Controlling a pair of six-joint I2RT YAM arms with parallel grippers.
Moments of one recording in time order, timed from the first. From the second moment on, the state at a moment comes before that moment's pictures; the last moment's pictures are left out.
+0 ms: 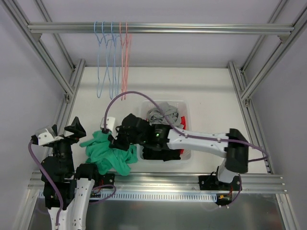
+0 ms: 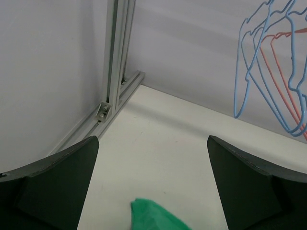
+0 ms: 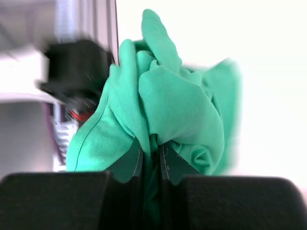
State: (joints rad) left arm -0.03 0.01 0.70 -0.51 -0.34 -0.17; right arm 1.33 1.78 1.44 -0.19 -0.17 -0.06
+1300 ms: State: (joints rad) left arm -0.03 0.01 0.68 -0.50 -0.40 -0.18; right arm 0.75 1.12 1.27 -0.50 -0.41 0.25
